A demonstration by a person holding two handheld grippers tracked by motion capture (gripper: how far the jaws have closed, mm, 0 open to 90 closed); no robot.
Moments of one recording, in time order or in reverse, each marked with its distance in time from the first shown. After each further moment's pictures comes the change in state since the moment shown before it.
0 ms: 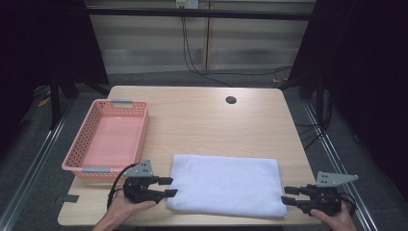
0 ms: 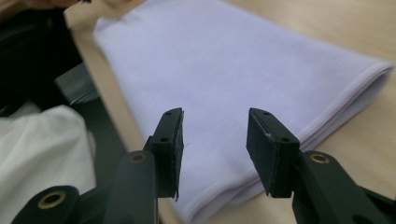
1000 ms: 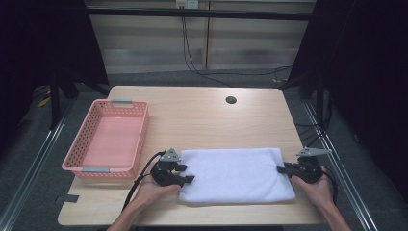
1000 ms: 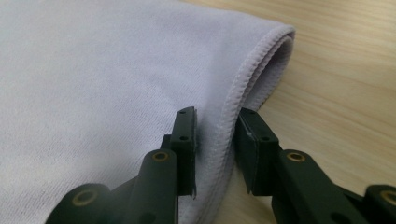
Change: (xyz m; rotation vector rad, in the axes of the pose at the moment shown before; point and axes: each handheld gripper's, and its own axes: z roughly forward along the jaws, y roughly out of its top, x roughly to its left) left arm 0.026 0.012 0.080 0.121 0.101 -0.032; right arm -0.080 0.015 0.054 0.115 -0.327 0.119
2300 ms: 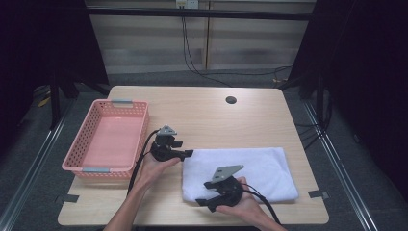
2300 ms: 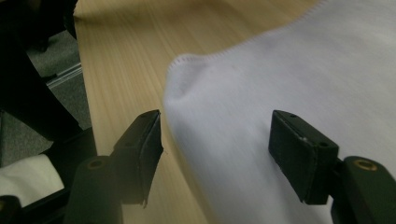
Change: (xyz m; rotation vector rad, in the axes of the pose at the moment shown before) left arm 0.049 0.038 -0.007 -0.104 0.117 -0.141; right arm 0.239 0.049 0.082 0.053 0.414 -0.351
